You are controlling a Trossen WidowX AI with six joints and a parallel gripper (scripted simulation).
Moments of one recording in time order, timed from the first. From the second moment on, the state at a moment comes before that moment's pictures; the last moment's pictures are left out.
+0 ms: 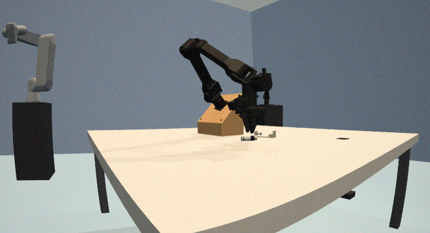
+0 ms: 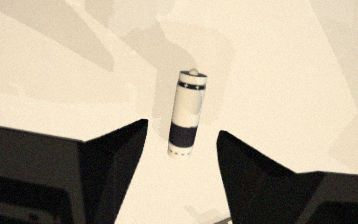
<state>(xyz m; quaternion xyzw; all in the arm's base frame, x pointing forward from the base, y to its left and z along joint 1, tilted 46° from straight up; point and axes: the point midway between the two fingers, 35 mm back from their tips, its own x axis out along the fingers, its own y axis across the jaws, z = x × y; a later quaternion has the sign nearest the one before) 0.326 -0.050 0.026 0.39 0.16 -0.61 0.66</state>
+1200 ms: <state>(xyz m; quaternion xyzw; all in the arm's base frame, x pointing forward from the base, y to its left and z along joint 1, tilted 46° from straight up) 0.321 -0.055 0.019 0.38 0.17 -0.62 0.66</state>
